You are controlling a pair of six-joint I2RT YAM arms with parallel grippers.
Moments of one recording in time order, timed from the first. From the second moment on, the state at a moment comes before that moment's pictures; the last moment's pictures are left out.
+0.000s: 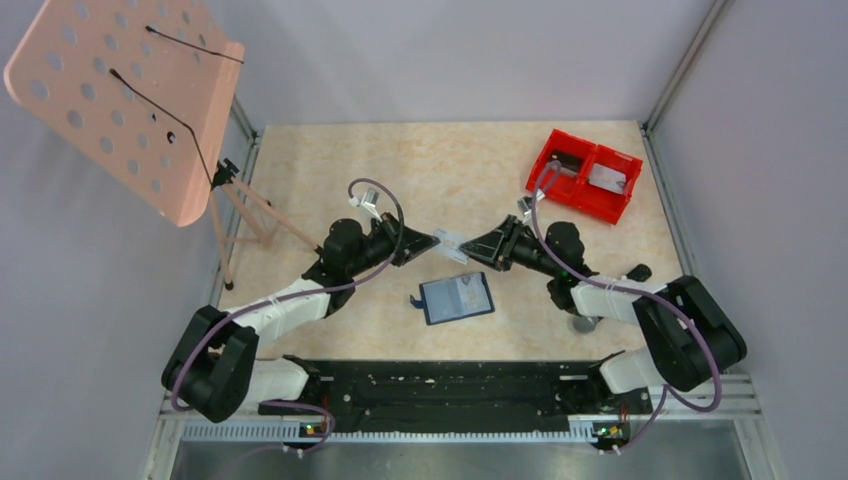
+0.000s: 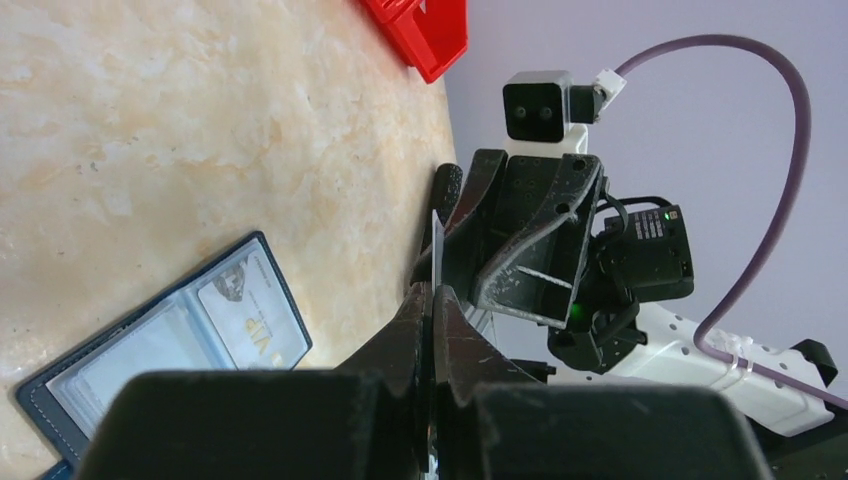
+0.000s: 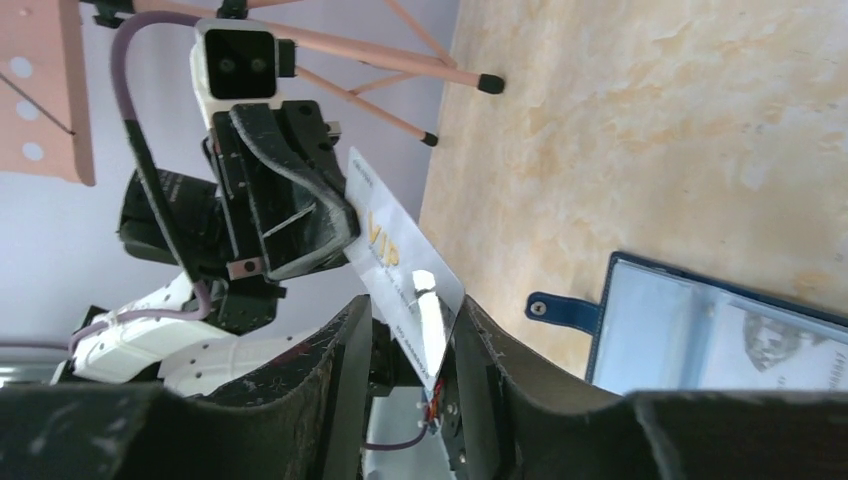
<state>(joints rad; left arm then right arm) -0.52 1.27 0.54 0.55 0.42 -1.15 0.46 1.40 0.44 0.85 -0.60 1.20</state>
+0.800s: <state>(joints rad) -0.52 1.25 0.48 0.65 0.35 -1.21 0.48 1.45 0.41 1.01 -0.57 1.28</state>
